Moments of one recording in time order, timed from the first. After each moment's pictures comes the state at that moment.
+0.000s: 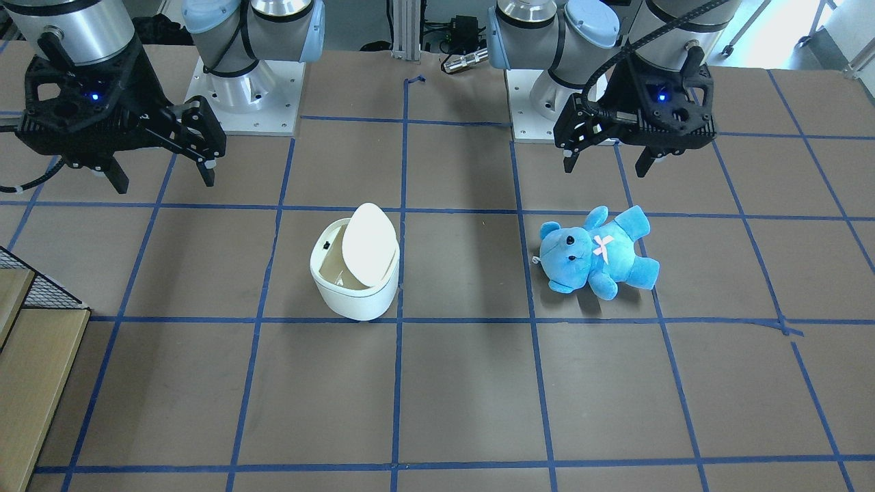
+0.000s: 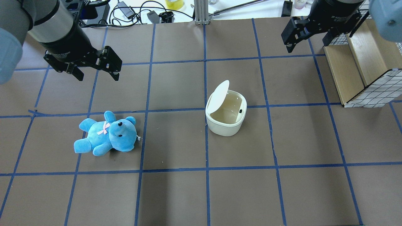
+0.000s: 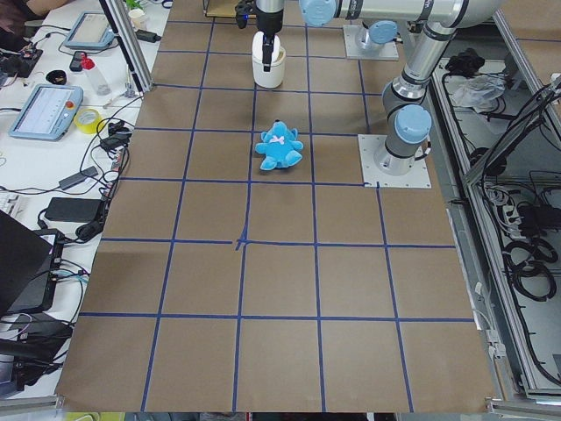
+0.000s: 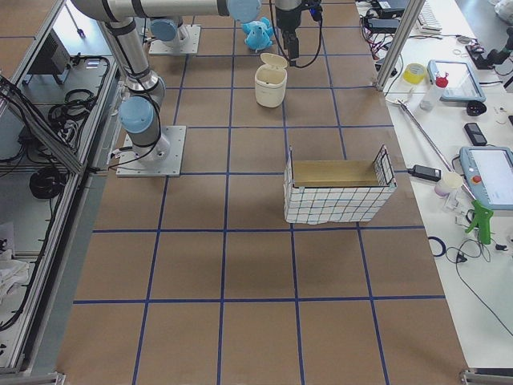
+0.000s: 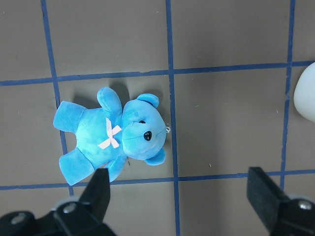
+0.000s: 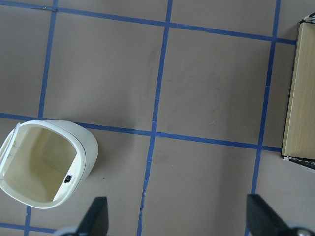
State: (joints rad) left arm -1.54 -1.52 -1.60 -1.55 1.57 0.07; right arm 1.52 -1.56 1.51 -1.66 -1.57 -0.18
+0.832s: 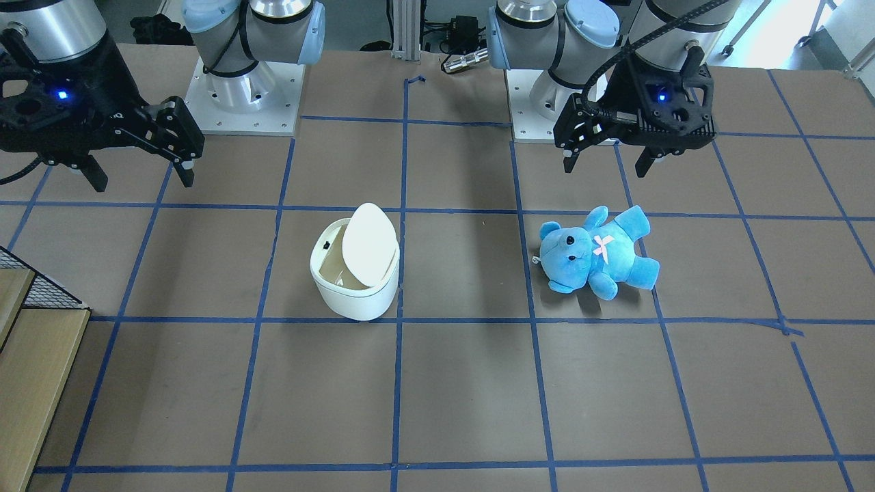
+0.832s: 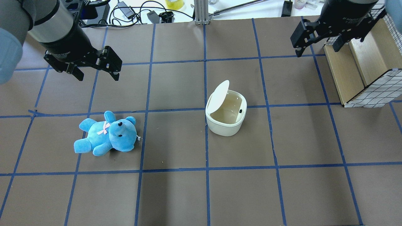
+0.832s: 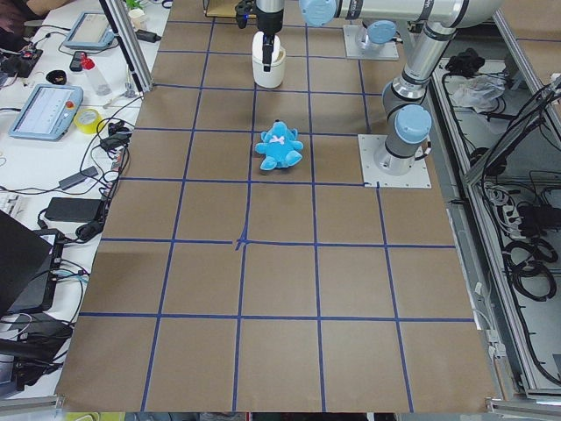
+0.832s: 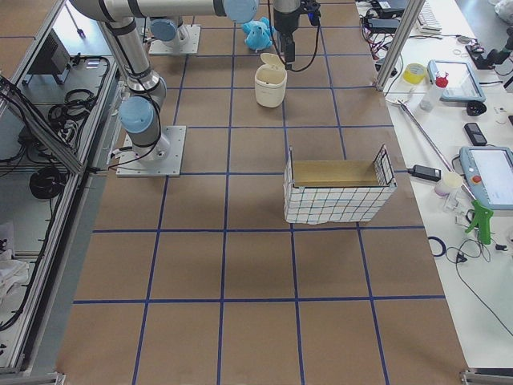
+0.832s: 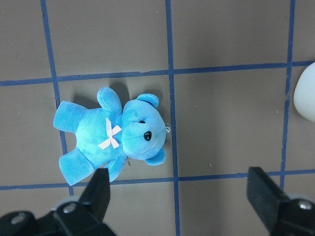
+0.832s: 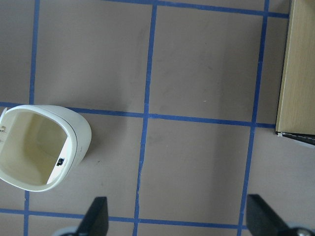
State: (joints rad) left arm -1.54 -1.52 -1.60 -1.55 1.57 0.07; right arm 1.51 -1.57 1.50 -1.56 -1.59 -0.16
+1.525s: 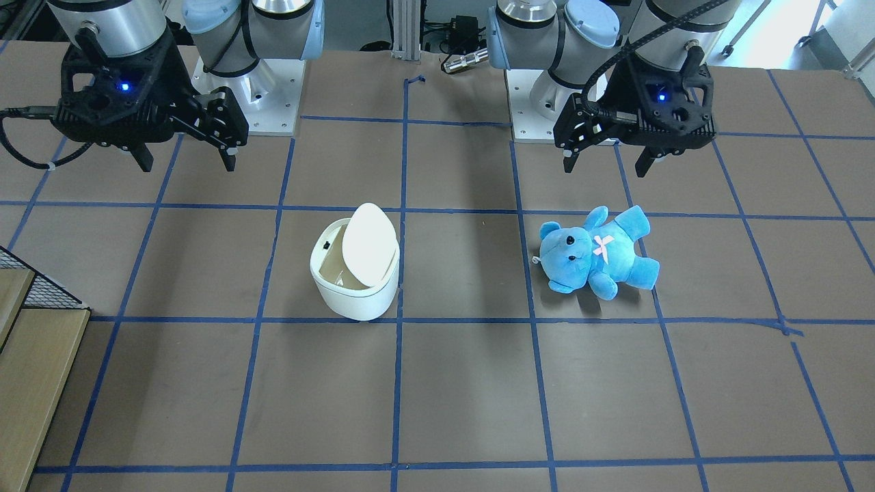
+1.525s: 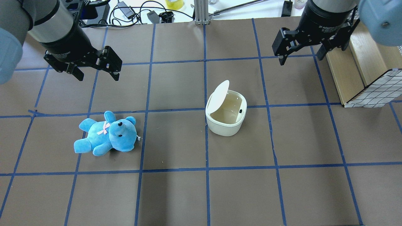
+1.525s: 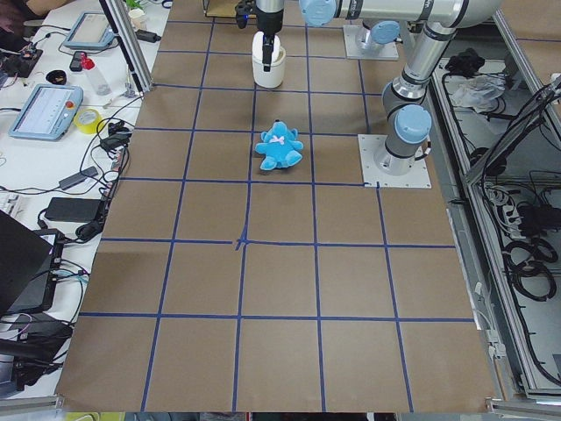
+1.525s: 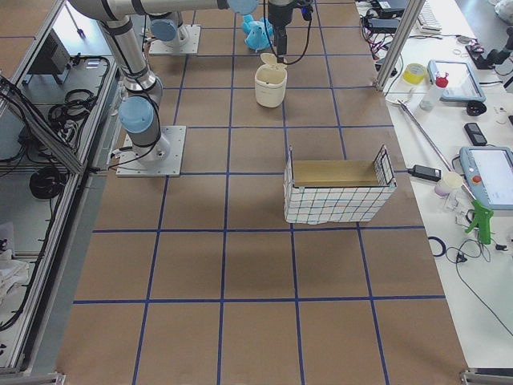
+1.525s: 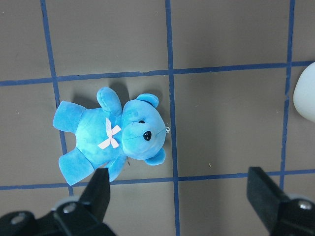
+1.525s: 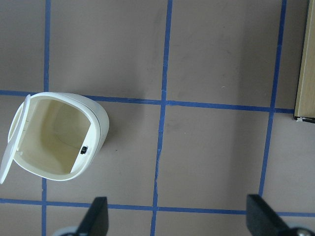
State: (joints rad) left arm -1.54 -1.52 -1.60 -1.55 1.57 0.07; right arm 1.59 -1.56 1.50 -1.55 -1.61 -0.07
